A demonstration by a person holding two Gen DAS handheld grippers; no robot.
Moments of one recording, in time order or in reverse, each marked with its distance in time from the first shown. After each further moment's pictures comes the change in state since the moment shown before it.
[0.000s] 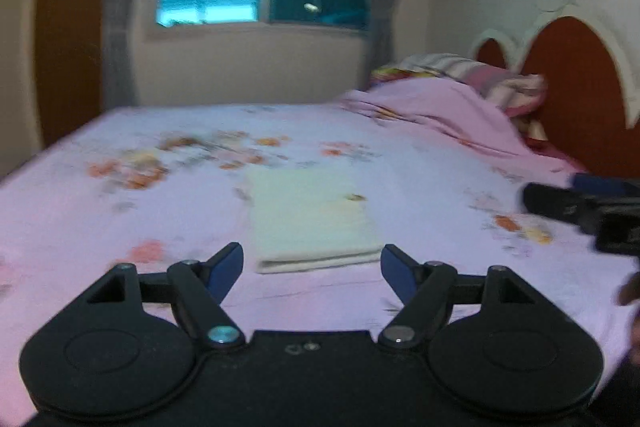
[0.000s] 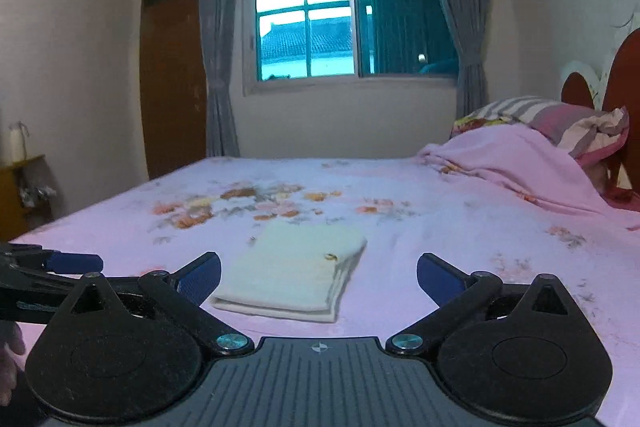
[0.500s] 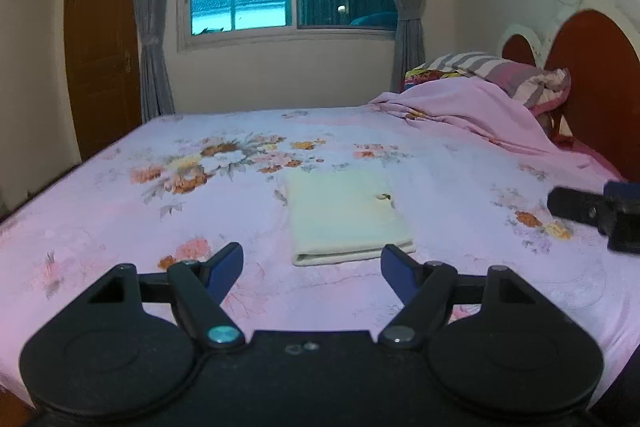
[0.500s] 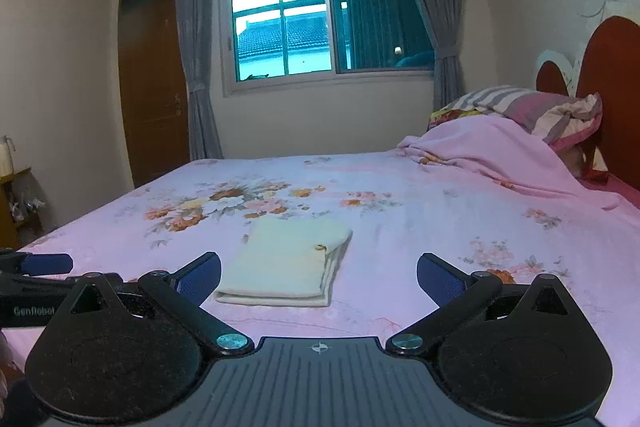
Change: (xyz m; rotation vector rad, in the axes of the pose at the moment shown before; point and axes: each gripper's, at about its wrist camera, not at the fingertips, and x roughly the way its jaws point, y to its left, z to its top) left arm -0.034 -0.006 0.009 -0.018 0.024 0.082; right arm -0.039 0.006 0.005 0.047 0.019 -0.061
